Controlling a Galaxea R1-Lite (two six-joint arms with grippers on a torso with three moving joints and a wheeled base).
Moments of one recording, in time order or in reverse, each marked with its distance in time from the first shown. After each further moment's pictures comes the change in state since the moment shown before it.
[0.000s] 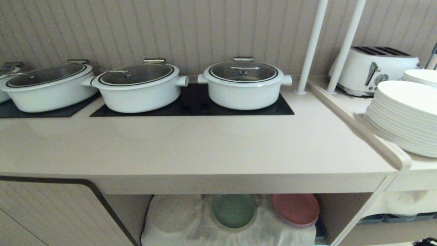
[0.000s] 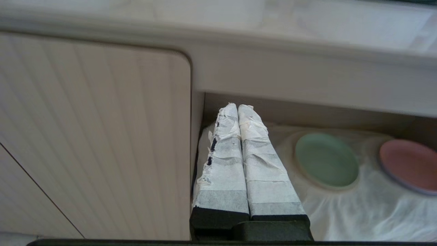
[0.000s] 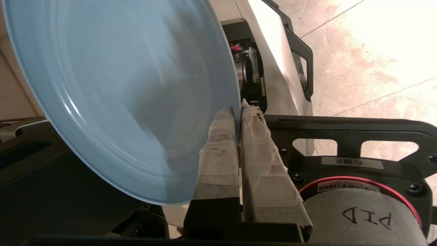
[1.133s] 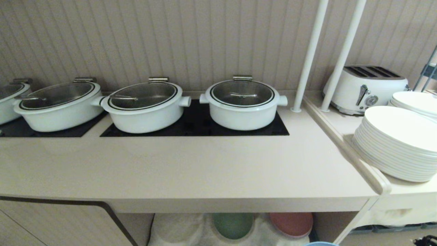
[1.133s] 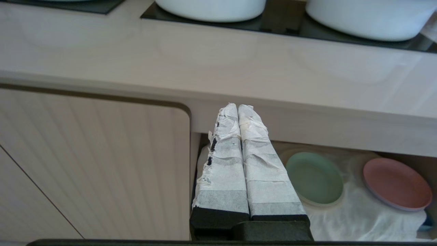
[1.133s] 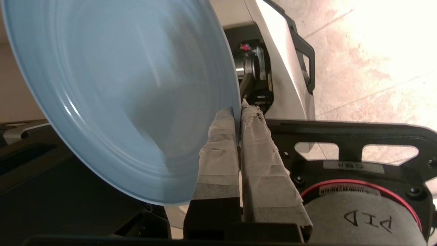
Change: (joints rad) left arm 0.000 0.000 0.000 0.000 0.000 0.000; right arm 0.000 0.000 -0.012 0.001 0.000 0.003
